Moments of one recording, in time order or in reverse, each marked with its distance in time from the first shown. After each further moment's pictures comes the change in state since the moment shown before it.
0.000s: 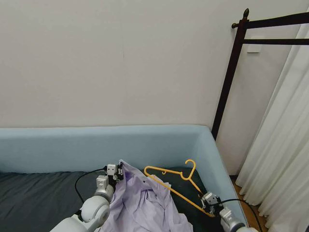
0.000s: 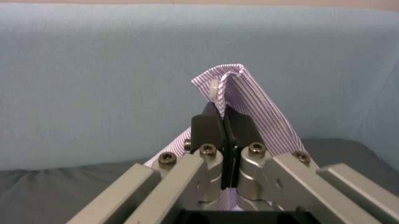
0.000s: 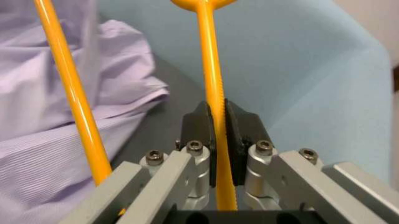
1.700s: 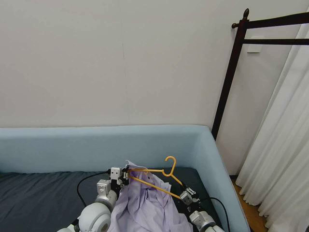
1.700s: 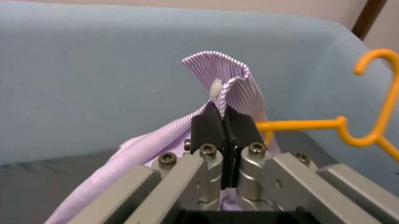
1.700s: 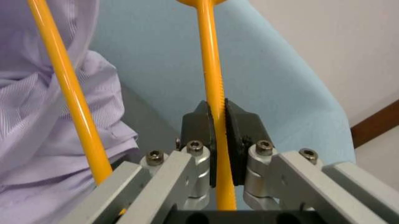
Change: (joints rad) left arm 0.111 0.010 -0.012 -0.222 0.000 0.065 -0.037; right arm 0.247 0.151 -0.240 -0.201 -0.228 -0.008 0.268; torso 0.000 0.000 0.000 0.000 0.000
